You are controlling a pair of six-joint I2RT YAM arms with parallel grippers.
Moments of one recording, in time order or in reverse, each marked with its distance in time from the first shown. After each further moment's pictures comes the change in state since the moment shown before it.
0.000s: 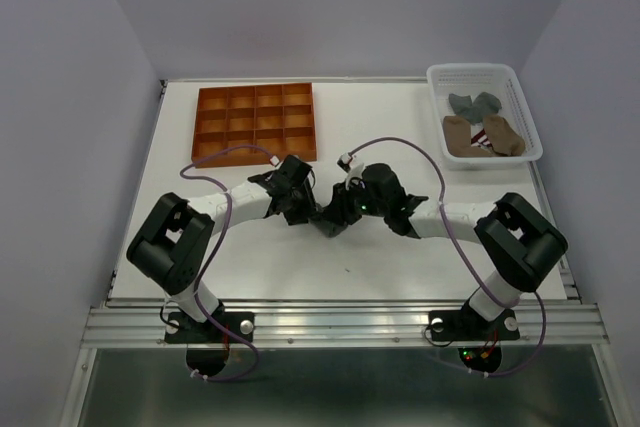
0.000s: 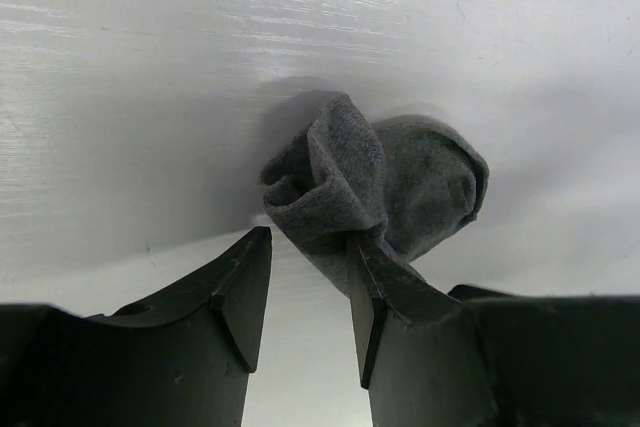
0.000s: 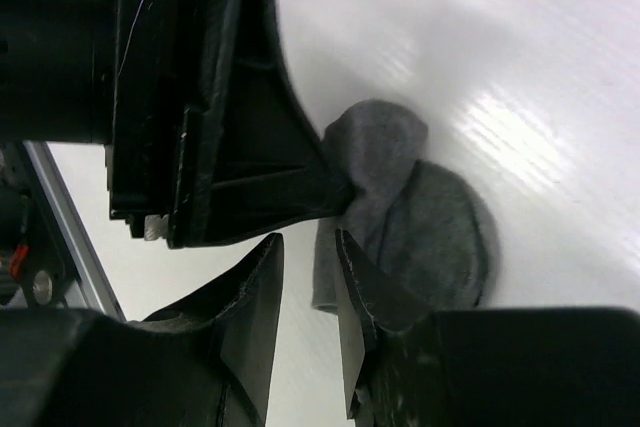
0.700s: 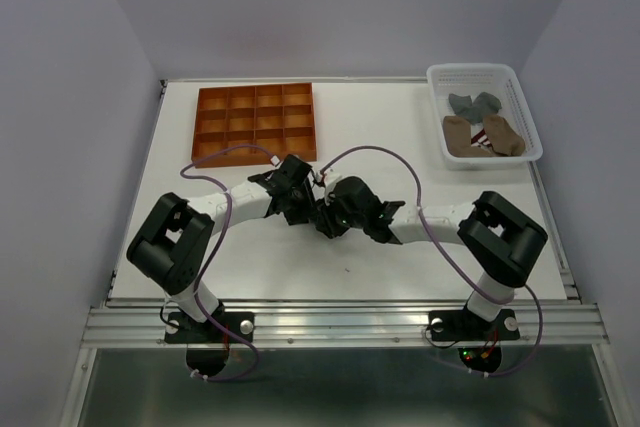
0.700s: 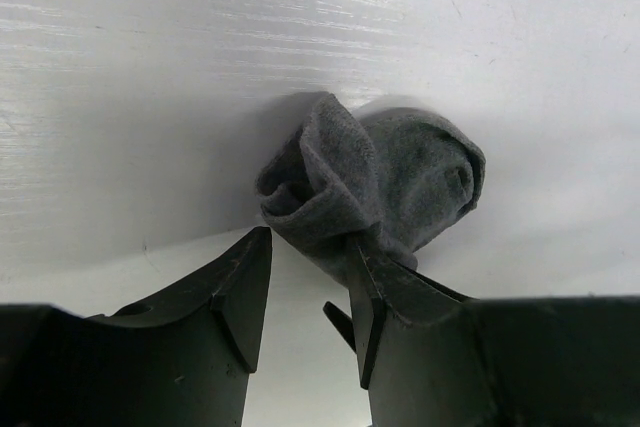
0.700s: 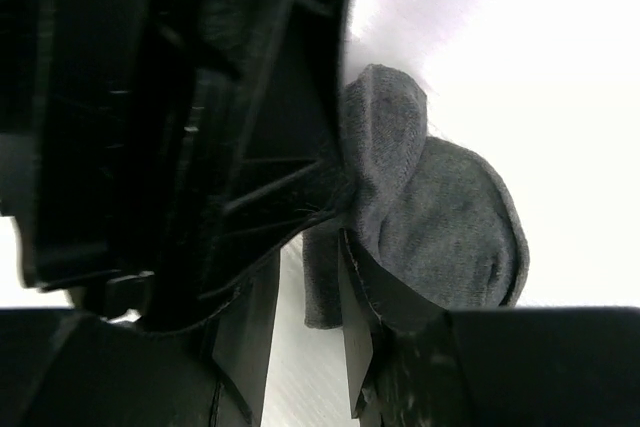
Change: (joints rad) left arm -0.001 0.000 0.006 -0.006 0.007 0.001; right arm 0.181 0.085 0.100 -0.177 0.290 -0.167
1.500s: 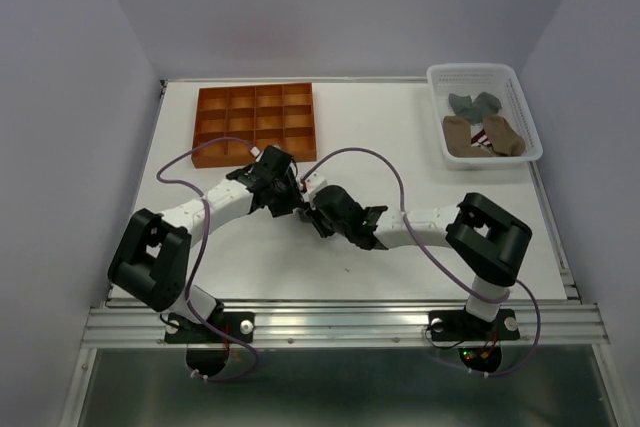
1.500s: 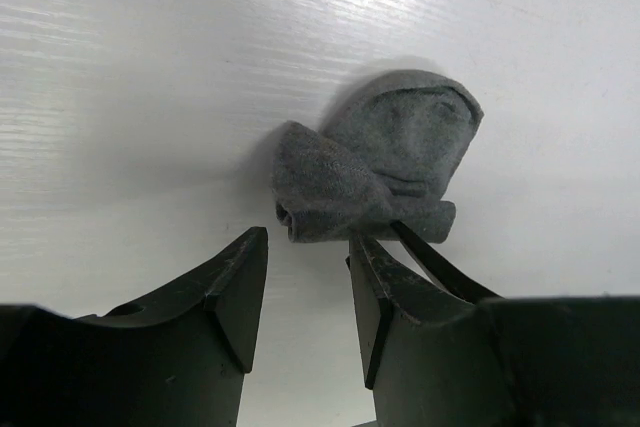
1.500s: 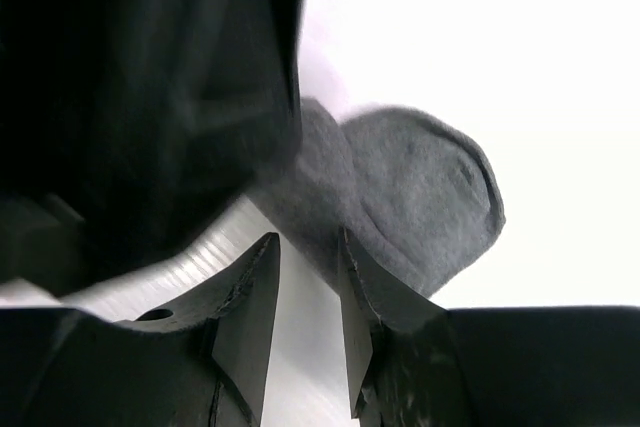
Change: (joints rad) left arm 0.081 -0.113 0.001 -0.089 -0.044 0.039; right arm 0.112 0.058 0.097 -0.049 0.326 -0.125
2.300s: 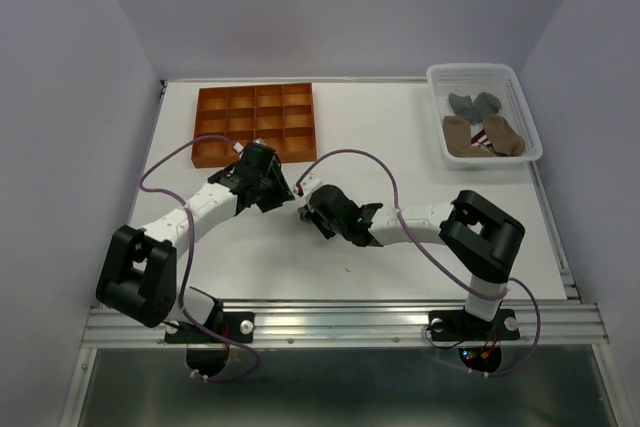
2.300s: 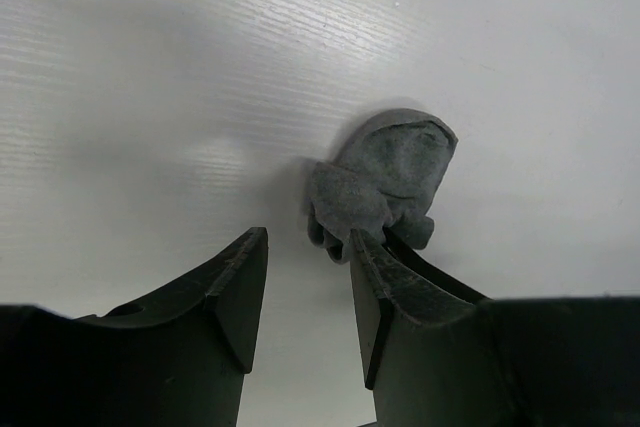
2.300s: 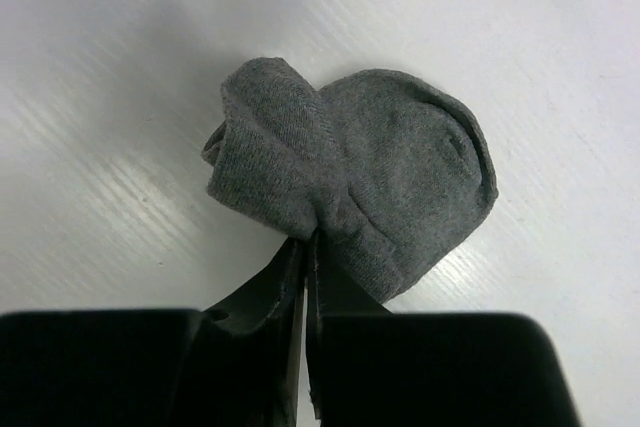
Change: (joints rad) left arm 0.105 -0.110 -0.029 0.009 0.029 0.022; right arm 0.010 0.048 0.042 -0.091 0.047 -0.073
